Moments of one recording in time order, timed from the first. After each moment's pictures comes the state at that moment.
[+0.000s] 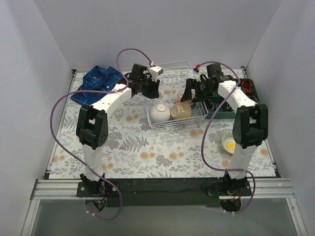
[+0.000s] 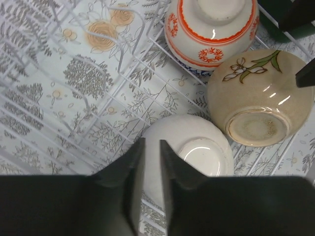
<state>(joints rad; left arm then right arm) -0.45 1.99 1.68 -0.42 0.37 0.07 0.20 1.91 1.57 -0.65 -0.63 0.14</state>
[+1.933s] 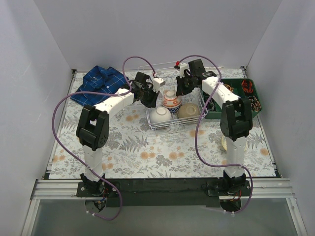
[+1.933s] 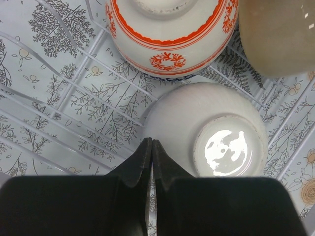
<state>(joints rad) -0.48 1.98 1.58 -0.48 0.33 0.17 0.35 2.10 1.80 -0.58 -0.44 -0.12</state>
